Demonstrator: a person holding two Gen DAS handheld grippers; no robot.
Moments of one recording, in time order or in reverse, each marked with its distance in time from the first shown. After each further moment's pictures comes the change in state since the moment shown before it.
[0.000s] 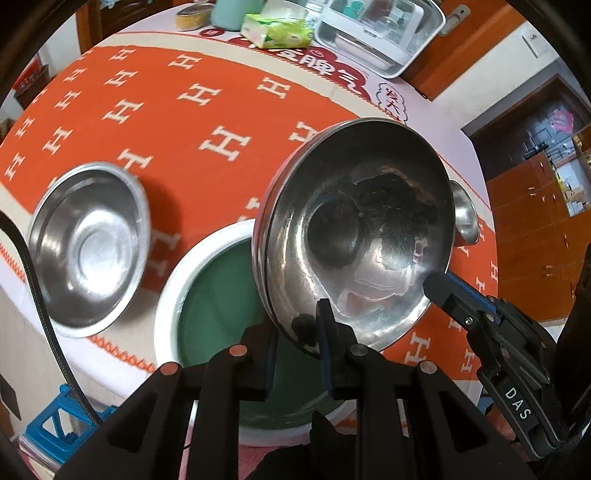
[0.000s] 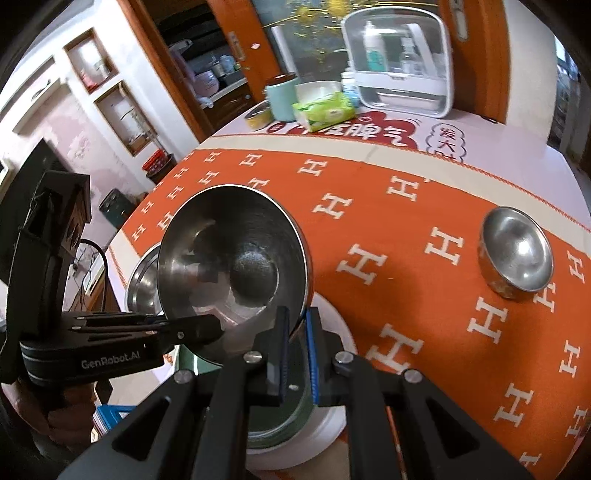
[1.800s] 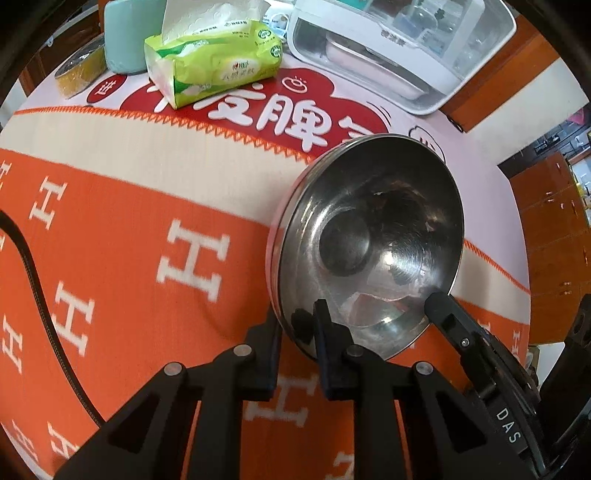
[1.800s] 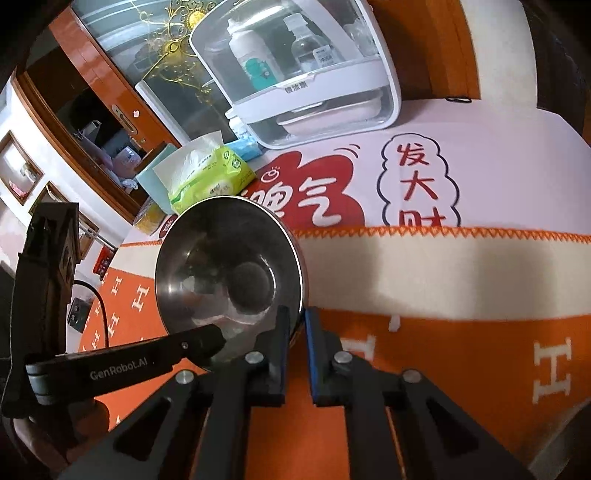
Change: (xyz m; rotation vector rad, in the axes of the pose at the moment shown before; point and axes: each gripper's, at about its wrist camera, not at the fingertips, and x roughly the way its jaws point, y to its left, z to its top) left arm 0.163 -0.063 0.266 0.086 0.029 0.029; right arm 0.147 -0.158 0.160 0.346 -0.138 -0.061
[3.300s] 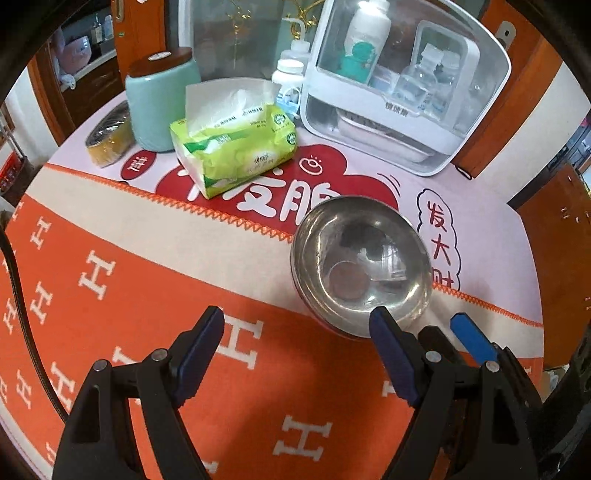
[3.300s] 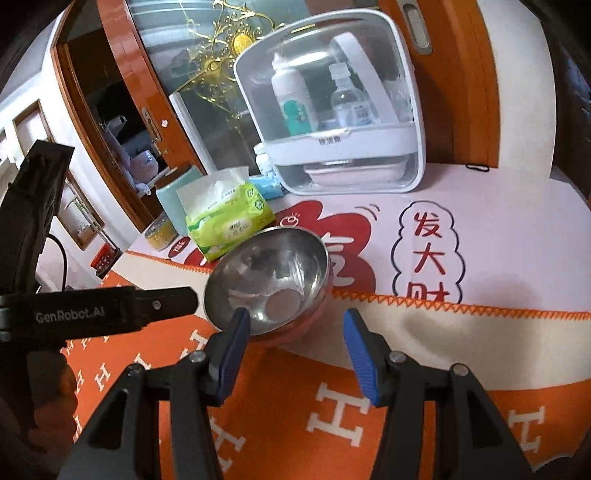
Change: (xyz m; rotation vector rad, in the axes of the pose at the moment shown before) left arm -0.040 -0.002 0.033 0.038 -0.188 0.108; right arm 0.001 0.022 0.024 -0.171 -0.146 -0.017
